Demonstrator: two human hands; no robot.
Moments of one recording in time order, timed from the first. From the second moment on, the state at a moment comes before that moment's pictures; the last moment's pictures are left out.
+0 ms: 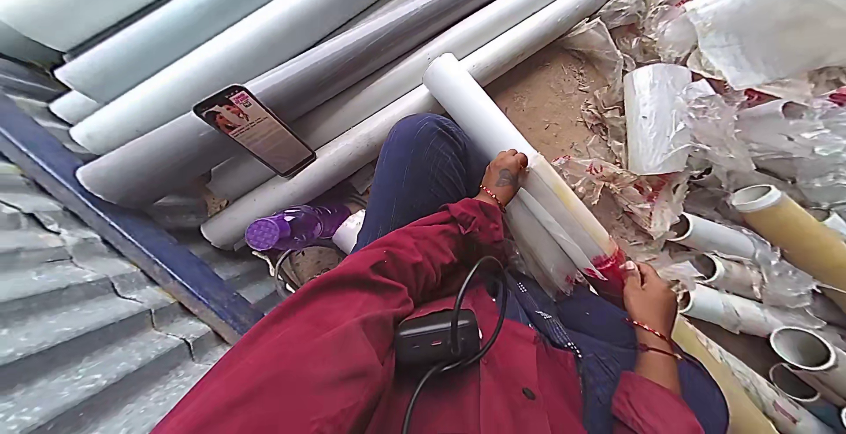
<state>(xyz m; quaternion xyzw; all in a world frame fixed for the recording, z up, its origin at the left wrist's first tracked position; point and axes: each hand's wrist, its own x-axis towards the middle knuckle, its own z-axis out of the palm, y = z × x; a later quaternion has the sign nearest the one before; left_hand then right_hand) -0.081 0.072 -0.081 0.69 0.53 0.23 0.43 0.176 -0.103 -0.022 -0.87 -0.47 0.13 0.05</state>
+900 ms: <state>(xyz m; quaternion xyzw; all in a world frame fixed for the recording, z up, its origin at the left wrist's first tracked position) -0.081 0.060 -0.100 0.77 0.47 0.33 0.27 0.152 -0.096 -0.022 -0.85 -0.49 0.19 0.08</state>
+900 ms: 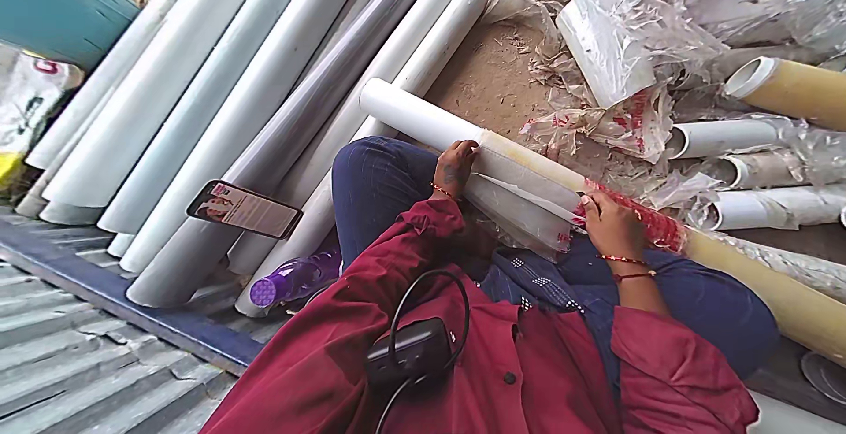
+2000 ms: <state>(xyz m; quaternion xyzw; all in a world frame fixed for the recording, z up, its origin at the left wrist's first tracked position) -0.079 0.071 -0.087 0.81 0.48 0.20 0.29 0.125 -0.089 -0.029 -0.77 -0.52 0.35 -0.11</state>
